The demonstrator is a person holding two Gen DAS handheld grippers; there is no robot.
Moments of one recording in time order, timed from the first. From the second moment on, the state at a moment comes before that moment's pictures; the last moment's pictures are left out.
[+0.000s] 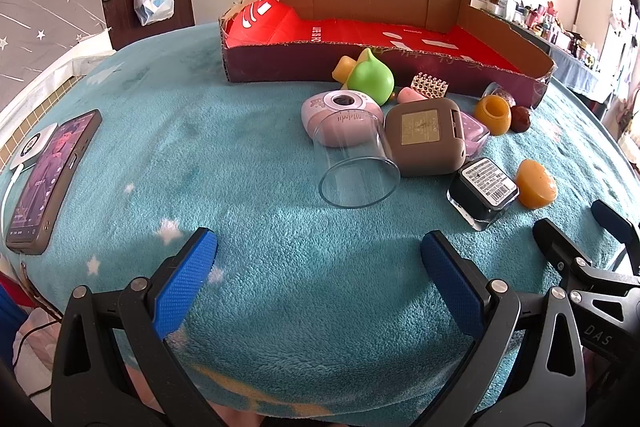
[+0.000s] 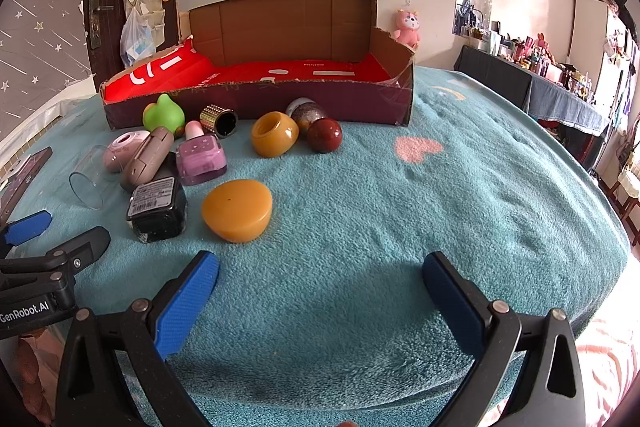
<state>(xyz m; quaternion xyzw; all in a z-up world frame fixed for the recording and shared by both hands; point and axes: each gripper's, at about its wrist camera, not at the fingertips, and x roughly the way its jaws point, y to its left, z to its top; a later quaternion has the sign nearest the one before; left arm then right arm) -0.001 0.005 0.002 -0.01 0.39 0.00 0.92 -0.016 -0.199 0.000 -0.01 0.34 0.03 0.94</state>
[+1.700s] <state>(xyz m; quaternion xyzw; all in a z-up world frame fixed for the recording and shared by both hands) 0.033 0.004 0.047 0.00 0.35 -0.04 0.94 0.016 -0.172 0.043 -0.06 0.30 0.14 0.94</state>
